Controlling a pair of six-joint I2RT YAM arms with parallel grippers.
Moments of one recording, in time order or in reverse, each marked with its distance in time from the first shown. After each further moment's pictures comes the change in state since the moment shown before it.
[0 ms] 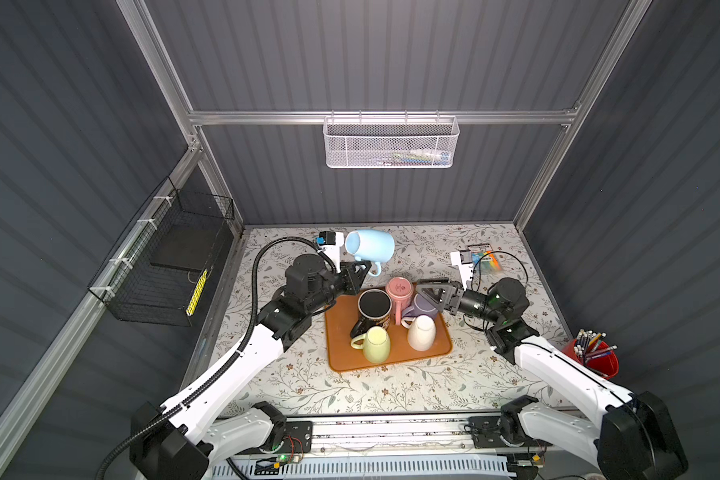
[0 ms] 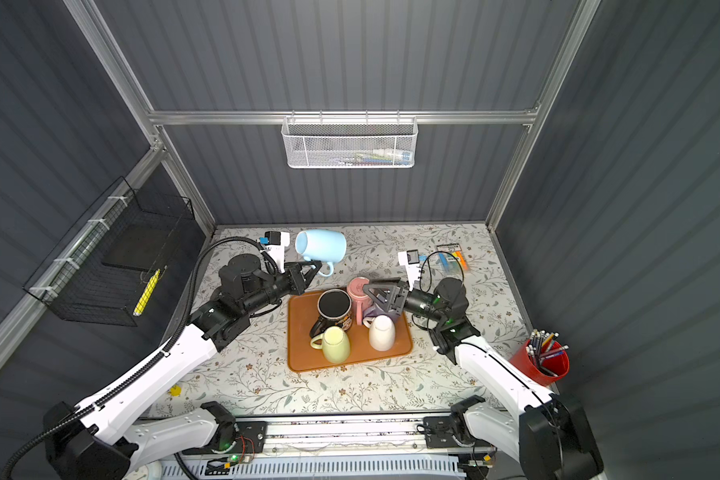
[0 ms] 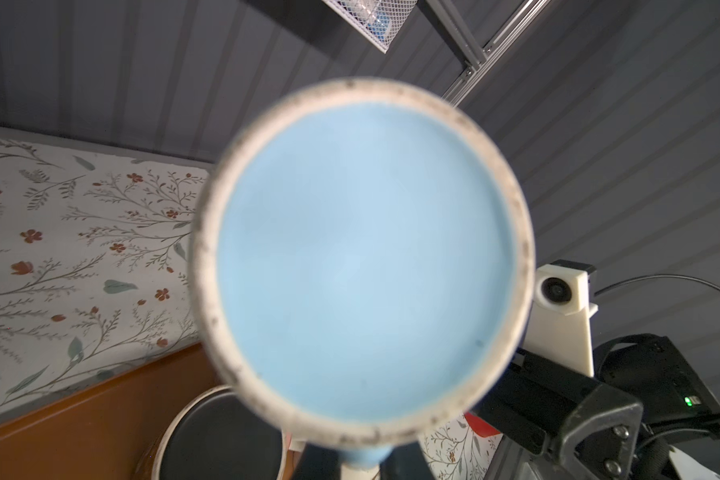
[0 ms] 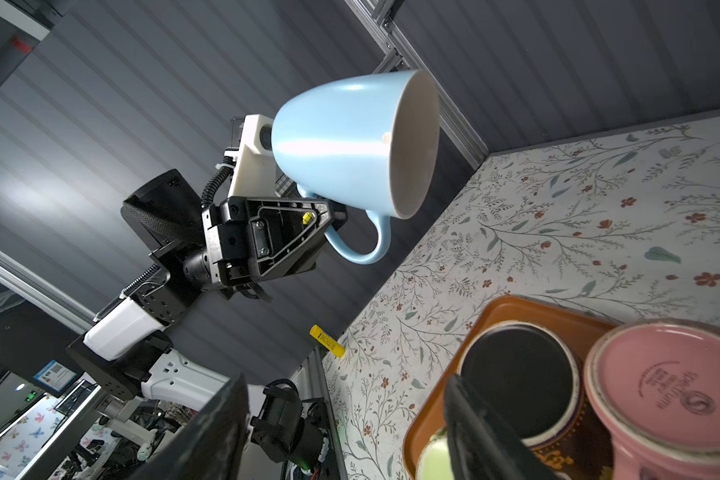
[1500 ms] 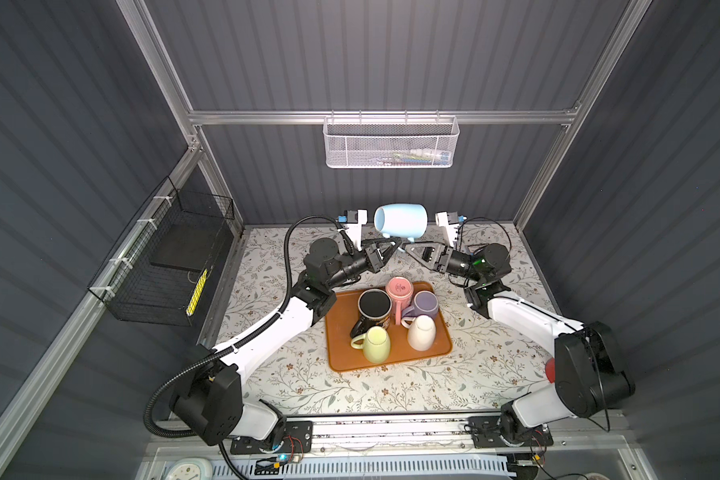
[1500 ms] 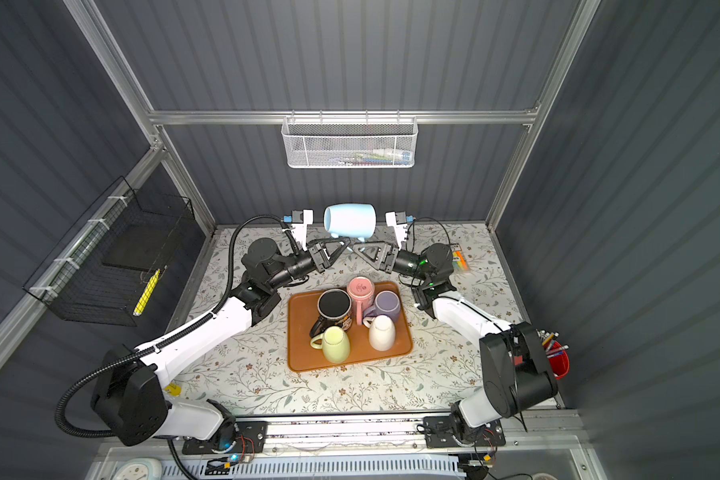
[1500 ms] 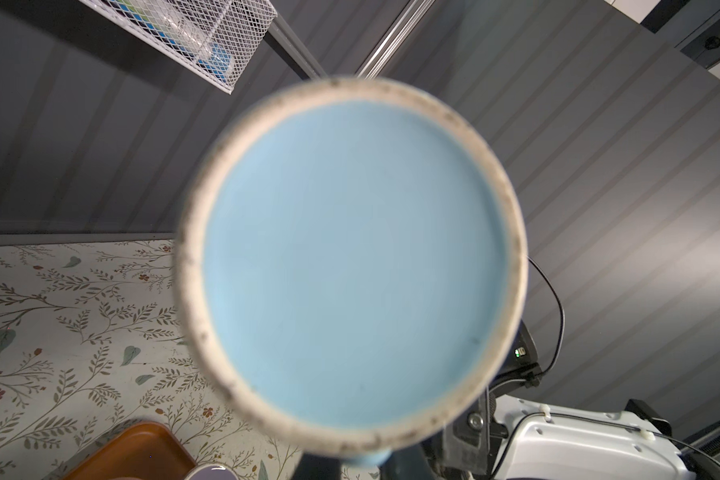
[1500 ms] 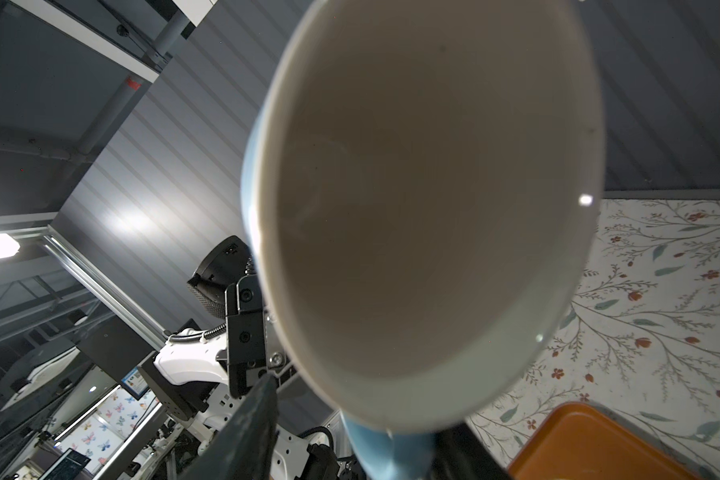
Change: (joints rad) left arm 0.000 0.291 0.092 0.531 0.261 -0.168; right arm -0.017 0.402 0.349 0.341 -0.118 0.278
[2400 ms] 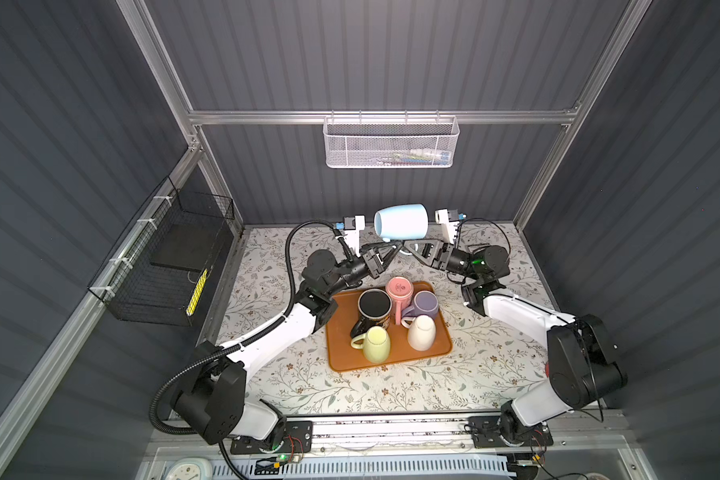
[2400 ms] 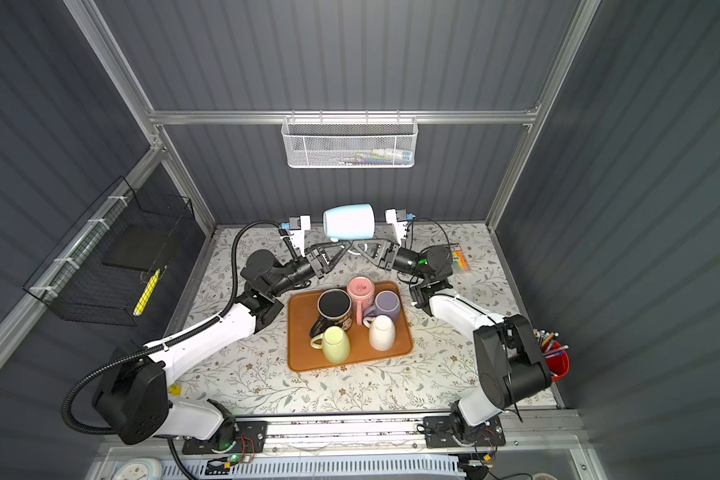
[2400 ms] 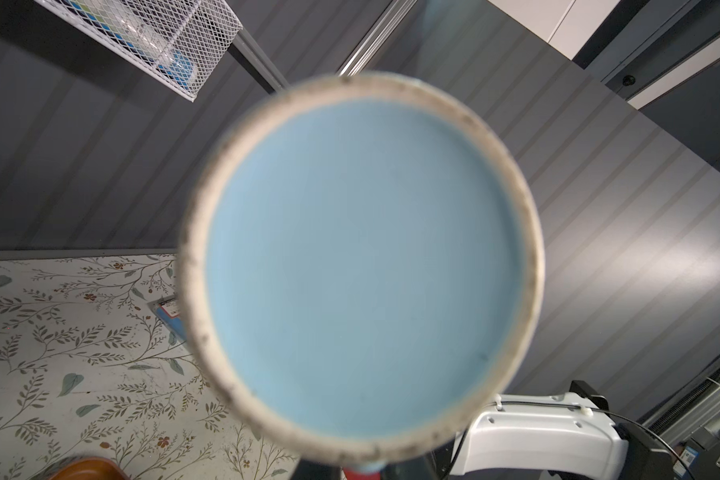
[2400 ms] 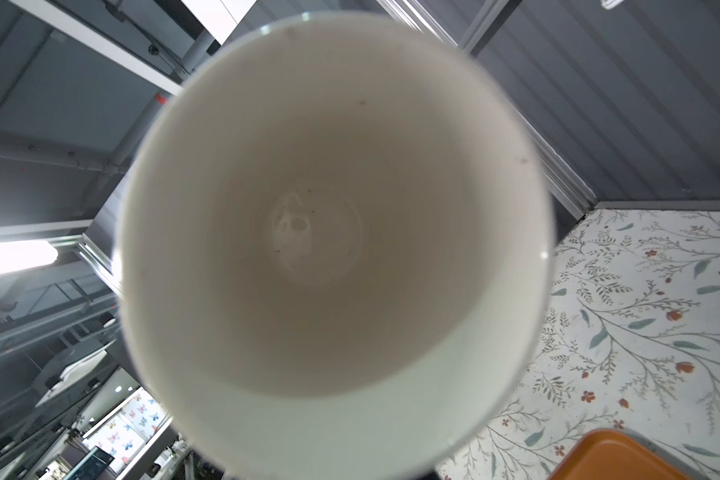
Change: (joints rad) left arm -0.001 -0.002 -0.109 0.230 0.012 -0.080; right arm -0.002 0.039 0.015 0.120 0.008 0.095
